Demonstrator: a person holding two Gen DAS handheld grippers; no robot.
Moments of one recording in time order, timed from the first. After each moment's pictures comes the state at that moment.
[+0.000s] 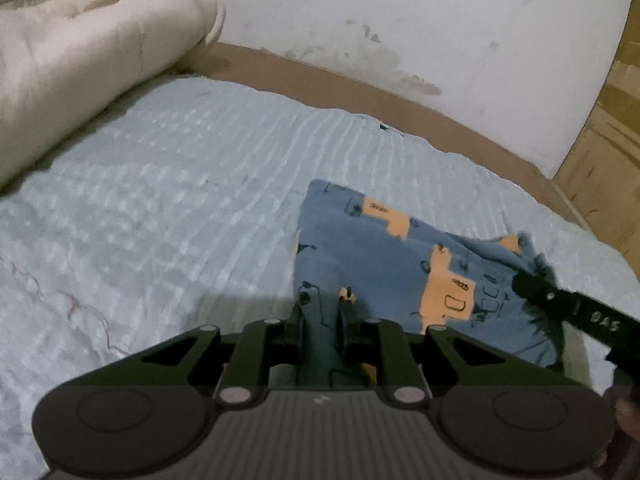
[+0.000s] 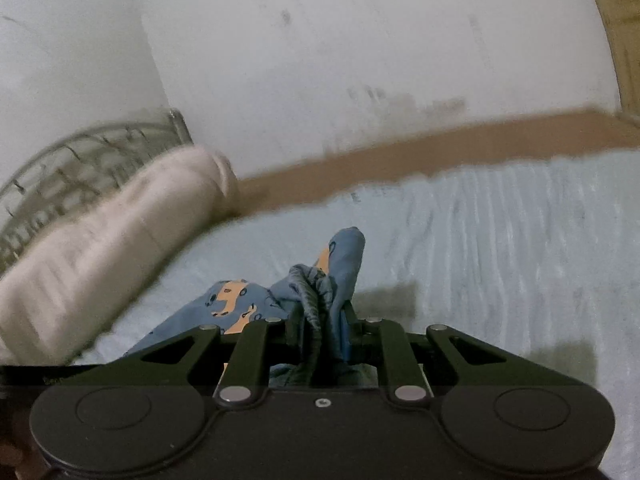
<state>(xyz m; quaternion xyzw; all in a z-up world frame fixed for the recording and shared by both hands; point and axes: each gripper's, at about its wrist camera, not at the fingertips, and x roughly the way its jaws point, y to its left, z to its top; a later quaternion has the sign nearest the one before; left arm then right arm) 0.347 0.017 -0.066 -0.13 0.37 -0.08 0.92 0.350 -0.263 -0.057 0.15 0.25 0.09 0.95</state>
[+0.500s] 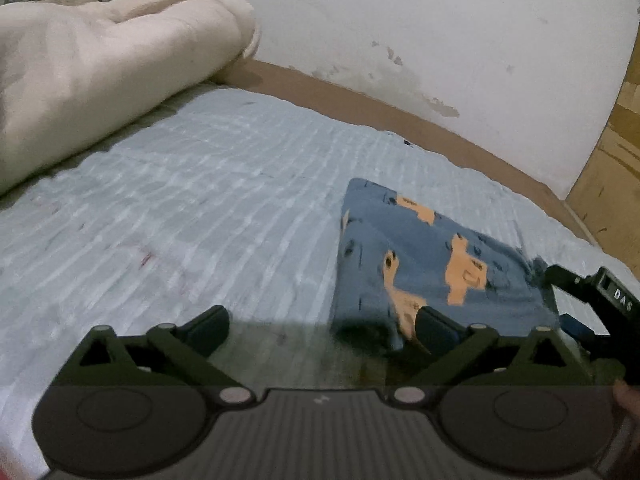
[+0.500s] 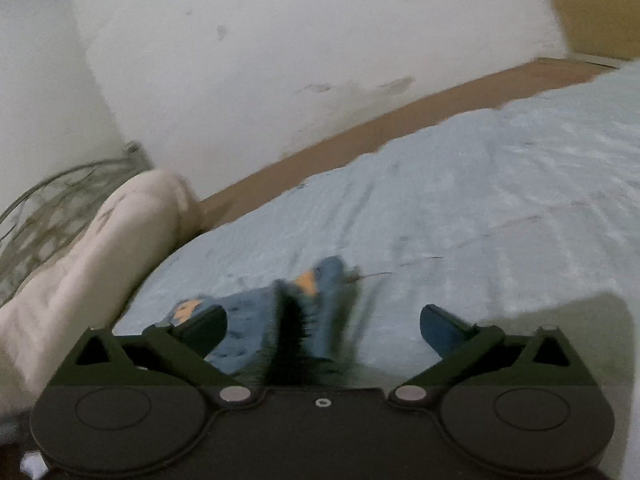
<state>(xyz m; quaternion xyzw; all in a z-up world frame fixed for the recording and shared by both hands) 0.288 0.049 -0.067 -0.14 0.34 -0.04 0.93 0.340 -0.299 -0.099 0.24 0.23 0.03 0.94</state>
